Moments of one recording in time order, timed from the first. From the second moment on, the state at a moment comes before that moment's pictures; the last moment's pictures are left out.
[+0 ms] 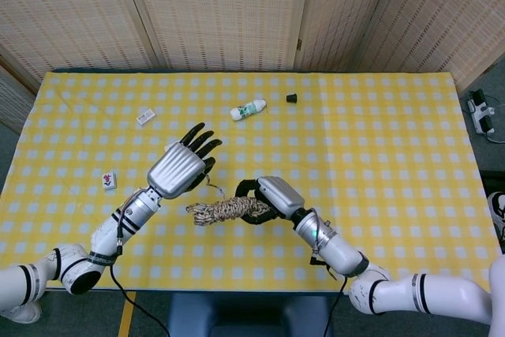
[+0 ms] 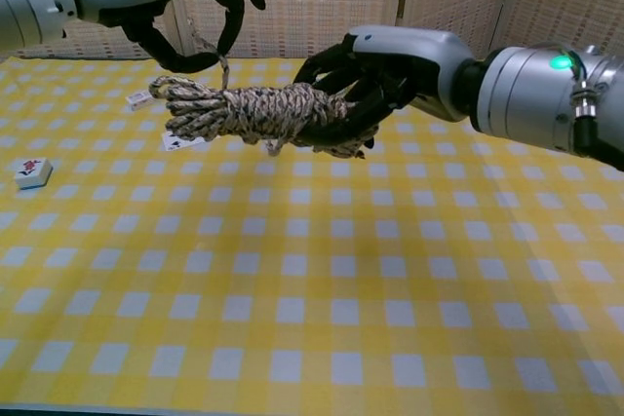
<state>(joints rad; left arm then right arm) -0.87 -1.29 -0.21 -1.65 1.40 0.98 0.41 0.81 -1.47 0.29 -1.79 -1.03 0.80 0.12</state>
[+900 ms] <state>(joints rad) -0.83 -1.44 -0.16 -1.64 1.52 1.17 0.47 0.93 -1.75 0.42 -1.68 -0.52 0.91 0.11</state>
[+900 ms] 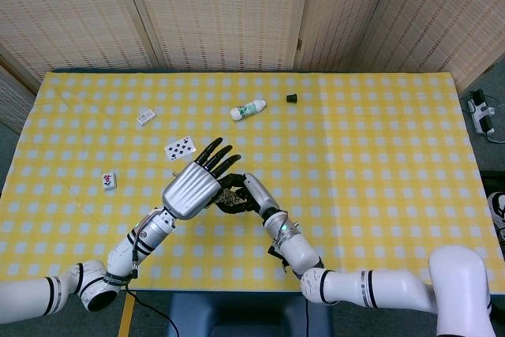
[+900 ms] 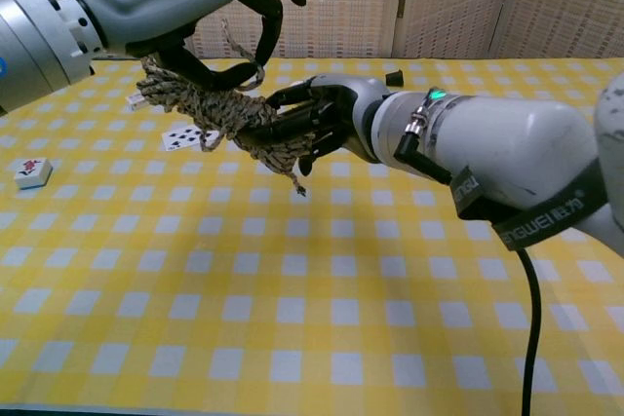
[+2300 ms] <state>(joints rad) -0.70 -1.53 -0.15 -1.51 1.62 1.37 0.37 0.77 -1.90 0.57 -1.54 -0.85 1.08 0.31</state>
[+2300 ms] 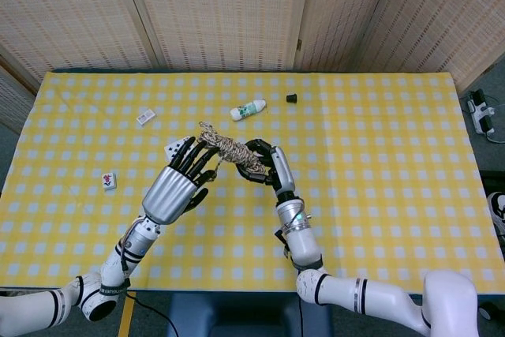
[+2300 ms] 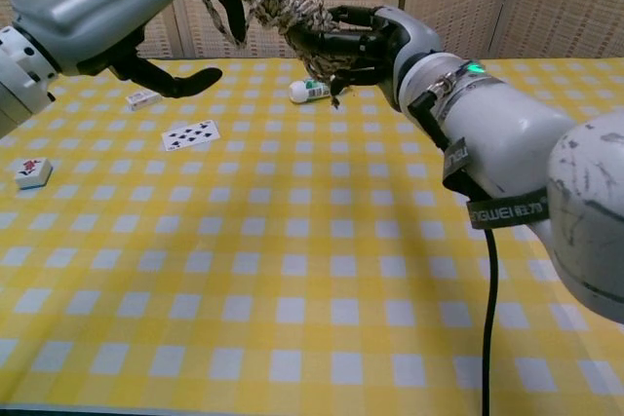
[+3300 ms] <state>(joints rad) -0.48 -1.37 -0.15 -1.48 1.38 1.41 0.24 0.59 -1.64 0.52 -1.59 -1.11 1.11 0.50</state>
